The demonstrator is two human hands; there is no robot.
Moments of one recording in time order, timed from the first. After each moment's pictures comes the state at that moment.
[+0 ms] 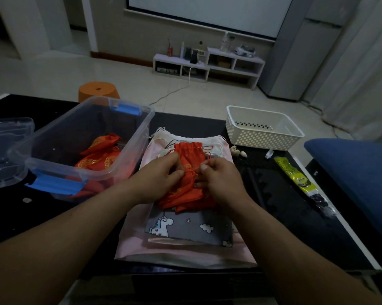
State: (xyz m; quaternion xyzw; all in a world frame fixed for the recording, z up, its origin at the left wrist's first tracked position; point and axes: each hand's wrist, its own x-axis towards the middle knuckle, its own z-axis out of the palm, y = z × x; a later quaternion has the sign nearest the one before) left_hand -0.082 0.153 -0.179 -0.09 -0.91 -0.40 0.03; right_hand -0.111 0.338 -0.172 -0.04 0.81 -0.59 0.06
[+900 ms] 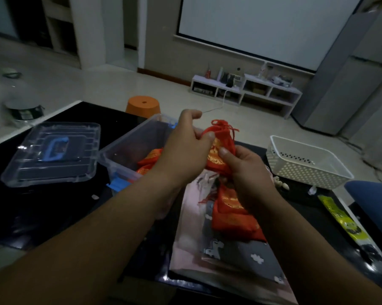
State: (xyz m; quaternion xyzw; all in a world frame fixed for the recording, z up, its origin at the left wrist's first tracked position) left_hand -0.039 0.102 -0.078 0.05 -0.76 -0.60 0.23; right_hand -0.096 0.252 -0.097 -0.15 0.73 -0.65 0.10
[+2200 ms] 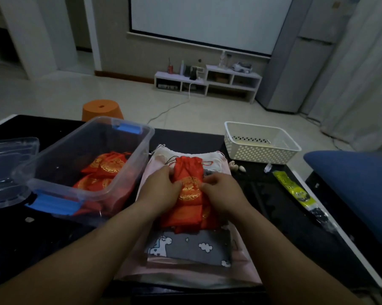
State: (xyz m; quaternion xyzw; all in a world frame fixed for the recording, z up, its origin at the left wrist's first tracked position) left_hand -0.102 0.176 -0.185 0.14 -0.91 -0.38 0.08; right_hand -0.122 0.347 -0.152 -0.05 0.92 -0.38 0.07
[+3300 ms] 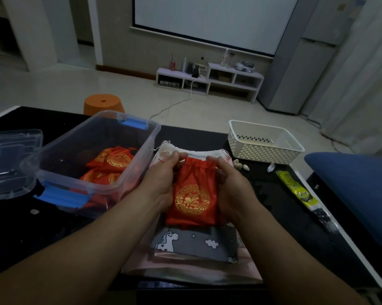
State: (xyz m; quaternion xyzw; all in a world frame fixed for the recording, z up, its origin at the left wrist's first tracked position) left_hand -0.092 0.184 -0.152 0.21 -0.43 -0.87 0.00; right_hand -0.104 0.330 -0.132 0.10 0.57 -0.80 0.17
